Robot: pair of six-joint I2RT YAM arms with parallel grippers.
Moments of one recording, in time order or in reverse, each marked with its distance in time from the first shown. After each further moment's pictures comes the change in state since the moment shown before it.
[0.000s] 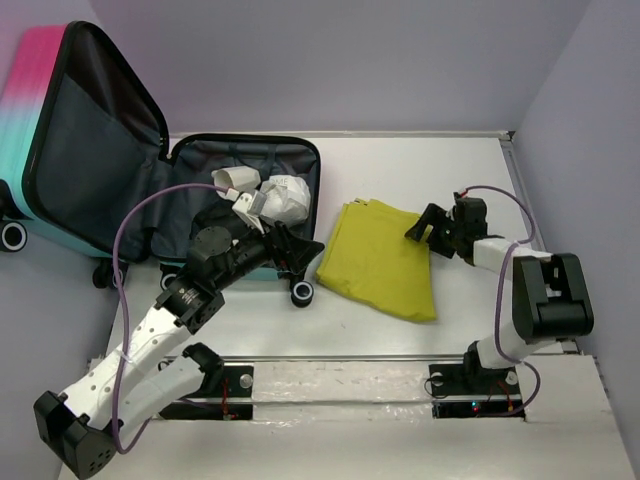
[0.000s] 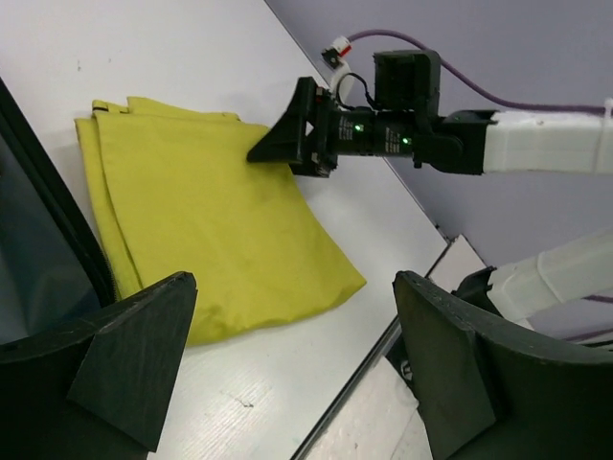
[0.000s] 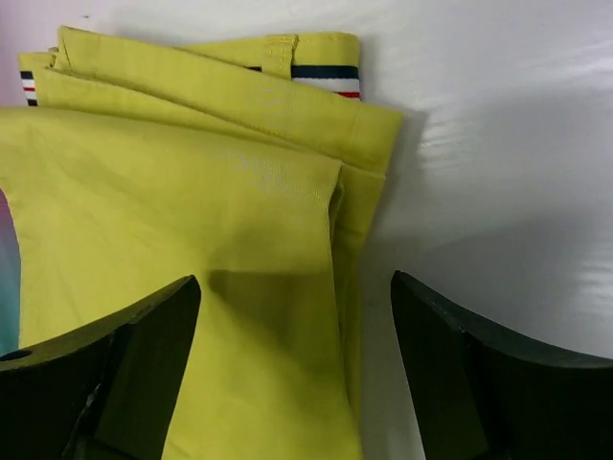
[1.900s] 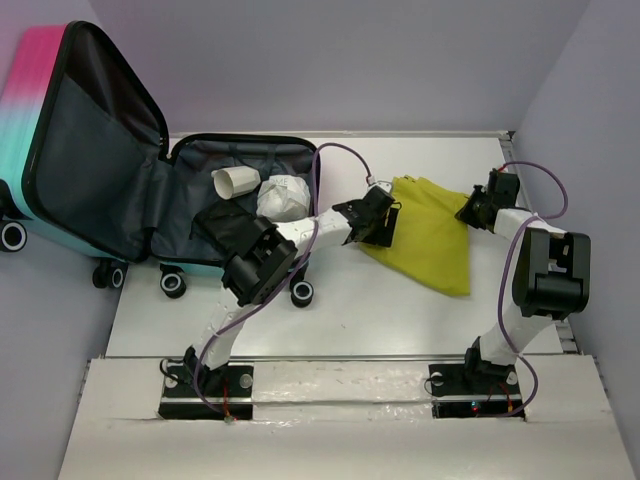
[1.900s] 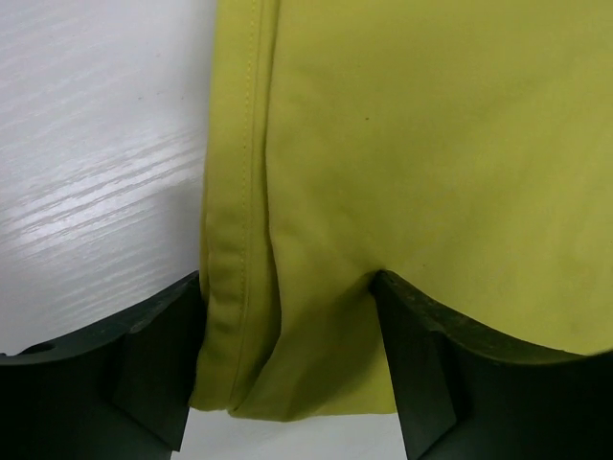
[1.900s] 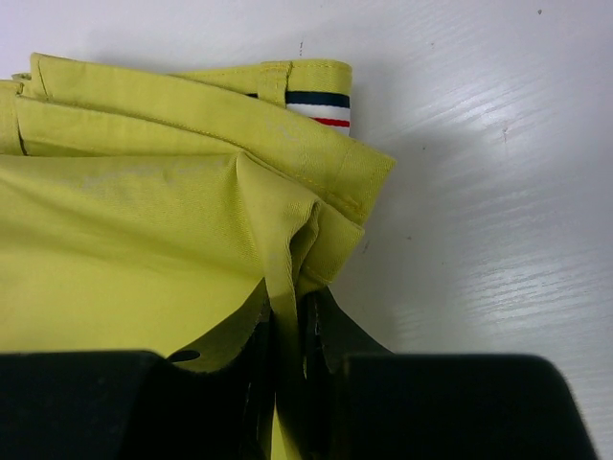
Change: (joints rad) left arm -0.259 1.468 0.978 -0.299 -0.442 0.089; right arm -0.211 0.222 0.319 -0.117 0.143 -0.150
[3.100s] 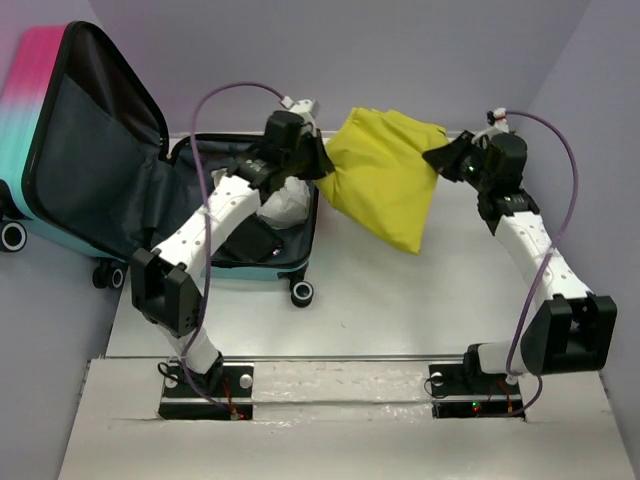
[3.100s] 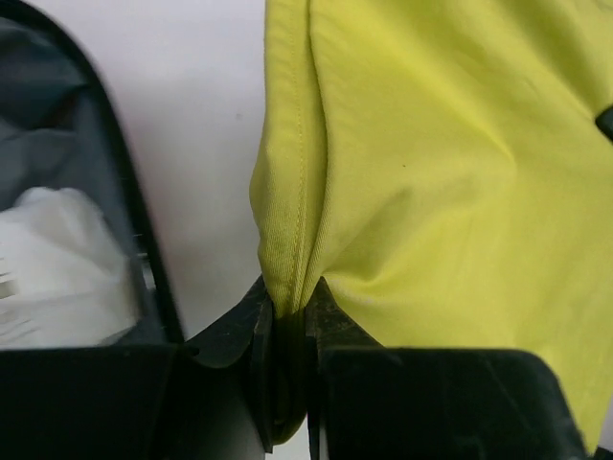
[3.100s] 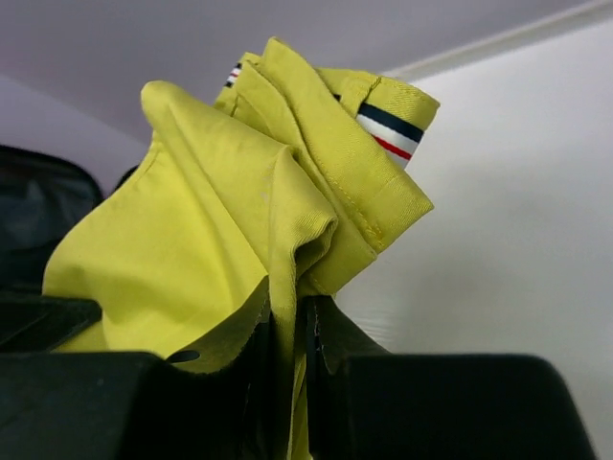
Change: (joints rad) left arm 0.276 -0.504 -0.027 -0.100 0.266 0.027; right arm 0.151 -0.406 0.078 0.059 -0.233 0.200
